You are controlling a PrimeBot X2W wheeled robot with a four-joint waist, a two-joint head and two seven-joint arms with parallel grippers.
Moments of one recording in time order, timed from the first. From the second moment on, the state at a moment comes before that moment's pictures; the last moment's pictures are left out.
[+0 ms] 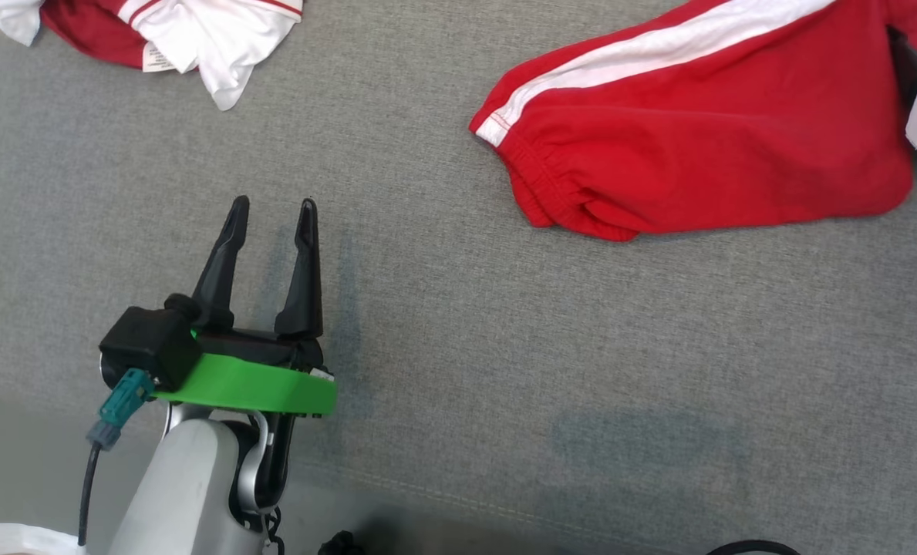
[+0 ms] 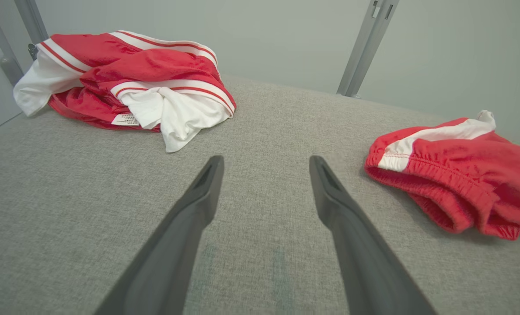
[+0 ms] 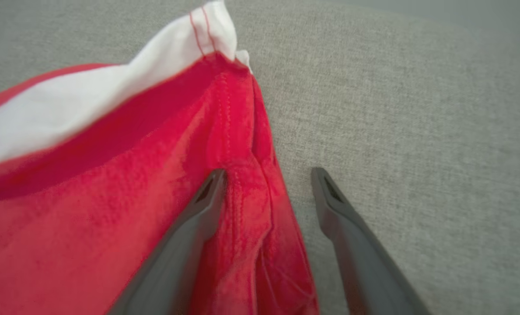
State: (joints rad) left arm -0.32 0.17 -0.32 0.09 -0.50 0.02 -0.26; right arm -0.91 -0.49 0.13 0.54 0.40 0.13 0.54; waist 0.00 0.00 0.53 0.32
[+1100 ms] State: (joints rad) left arm -0.10 0.06 -0.17 0.20 -0.23 -0.13 -0.26; right arm -0.54 -0.44 -0.49 0.36 0.46 0.13 0.65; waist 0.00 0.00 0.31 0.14
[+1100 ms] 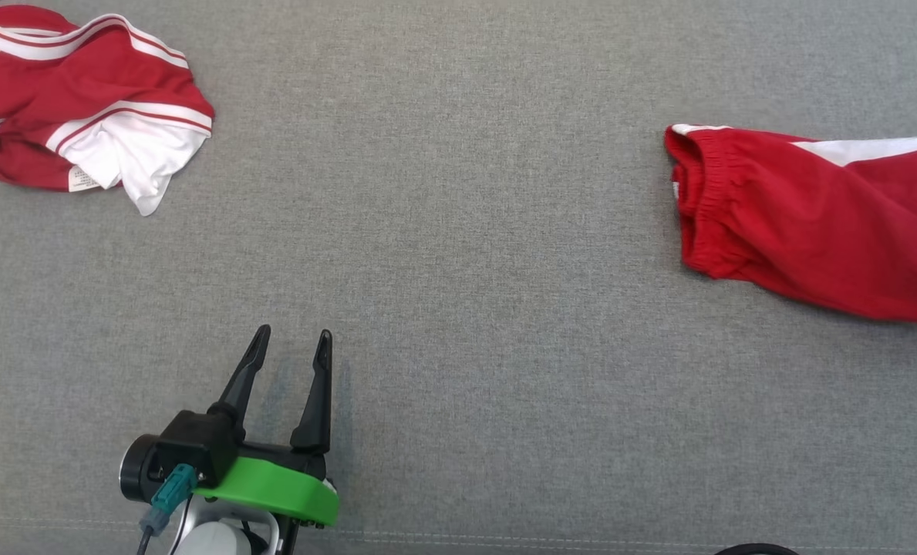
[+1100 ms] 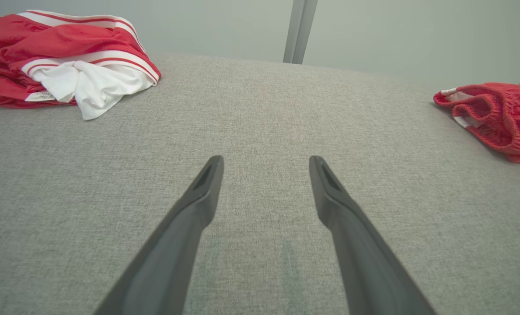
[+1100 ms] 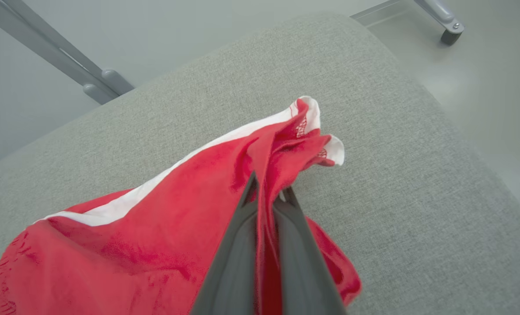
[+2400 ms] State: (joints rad) left arm -0.10 0.06 -0.15 0.25 -0.27 -0.13 -0.26; right arm -0.56 -0.43 0.25 -0.01 0.62 0.13 0.39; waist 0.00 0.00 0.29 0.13
